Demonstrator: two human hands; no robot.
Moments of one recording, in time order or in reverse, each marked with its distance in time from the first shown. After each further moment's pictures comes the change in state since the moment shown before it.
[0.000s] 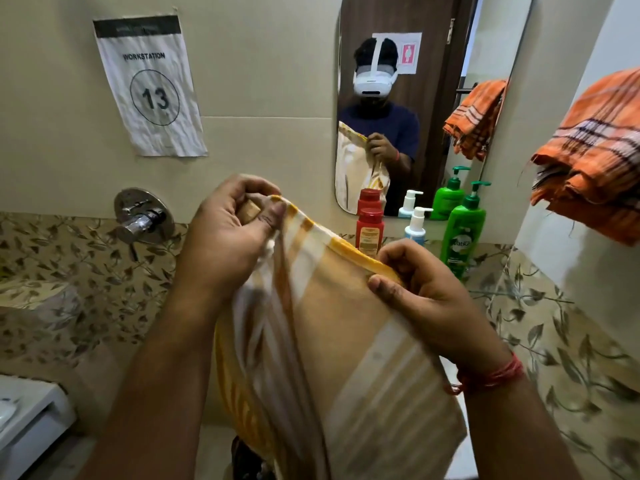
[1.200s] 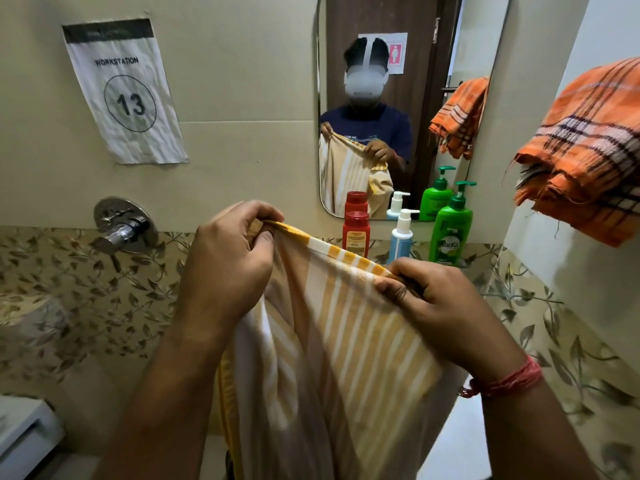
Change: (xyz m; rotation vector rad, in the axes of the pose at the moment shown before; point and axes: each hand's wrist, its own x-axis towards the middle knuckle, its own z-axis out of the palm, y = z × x) left_hand -0.008 0.005 0.033 0.481 0.040 0.175; right_hand -0.003 0.009 -0.037 -0.628 0.063 0.065
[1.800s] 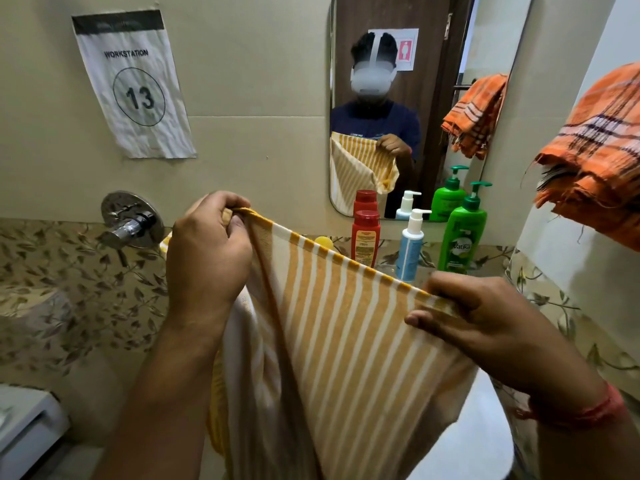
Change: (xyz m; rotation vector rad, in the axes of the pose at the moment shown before) left_hand 0.012 -0.035 0.000 0.086 0.231 -0.166; right_hand -0.015 -0.003 -0.027 0.004 -0.131 -0.124
